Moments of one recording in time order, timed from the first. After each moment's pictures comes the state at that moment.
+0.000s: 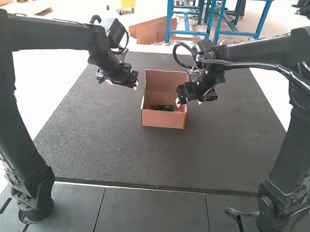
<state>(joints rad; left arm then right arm) -0.32 1.60 1.30 -0.67 -0.06 -0.08 0.50 1.74 1.29 -0.64 -0.04 0.04</state>
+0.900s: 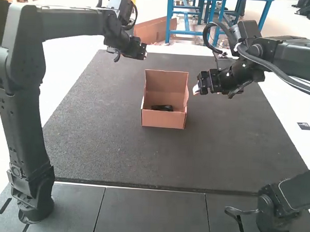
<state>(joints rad) -0.34 1.83 1.67 -0.52 -0.16 -0.07 0.42 1.27 1.07 -0.65 -0.10 0.04</state>
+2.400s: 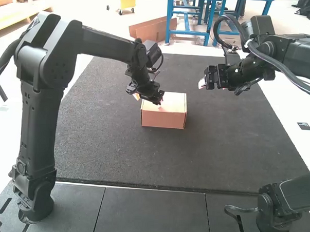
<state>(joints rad) -0.50 1.99 1.55 -0.73 -0.06 -0.07 0.36 1.24 1.07 -0.66 -0.15 0.04</state>
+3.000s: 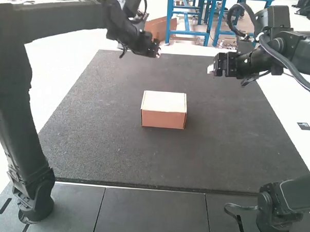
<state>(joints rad) -0.42 1.67 1.64 -0.61 -0.05 -0.07 0.26 1.20 1.09 -0.51 -0.15 0.04</state>
